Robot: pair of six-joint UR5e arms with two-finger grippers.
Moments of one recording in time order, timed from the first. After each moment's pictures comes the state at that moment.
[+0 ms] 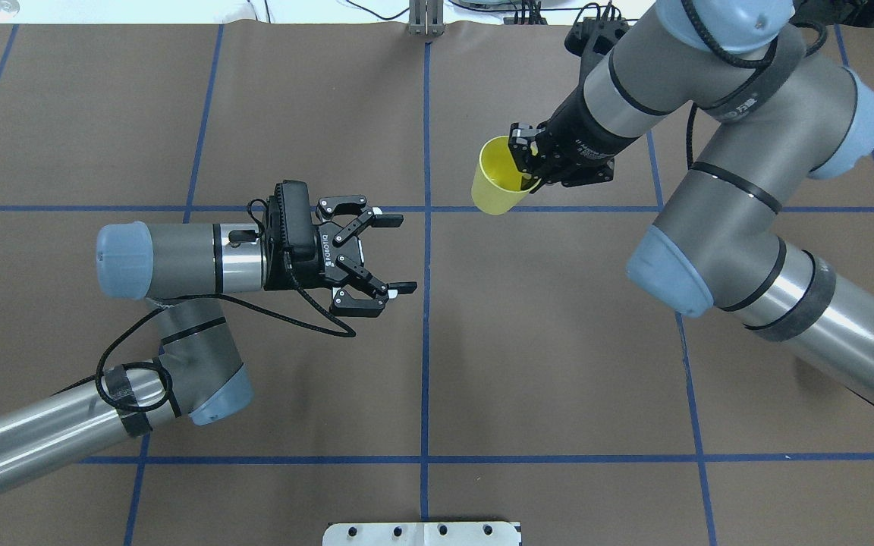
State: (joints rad) left arm -0.55 -2.14 -1.35 -3.24 -1.87 -0.30; right arm 0.85 -0.98 1.81 -1.50 2.17 1.24
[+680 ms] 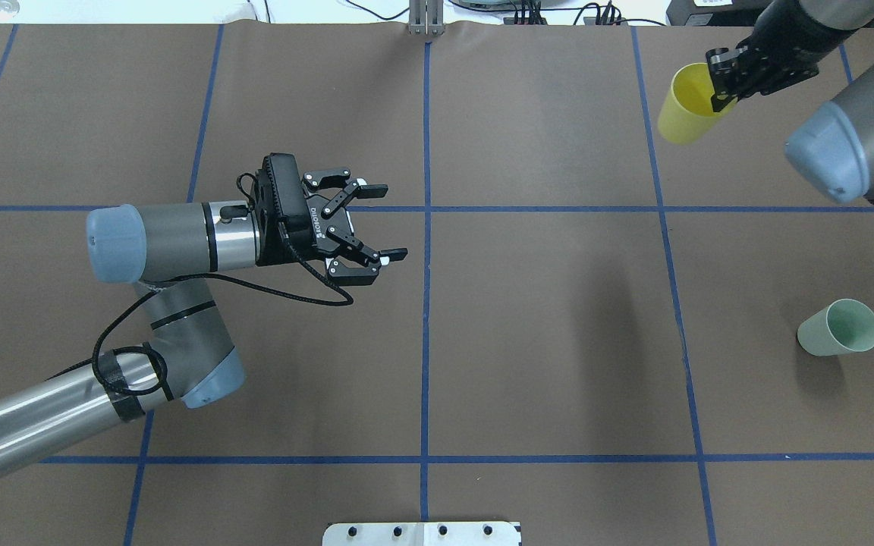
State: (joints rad) left arm -0.60 -2.13 -1.36 -3.17 -1.82 -0.31; right arm 1.16 -1.11 1.80 -1.71 2.23 0.61
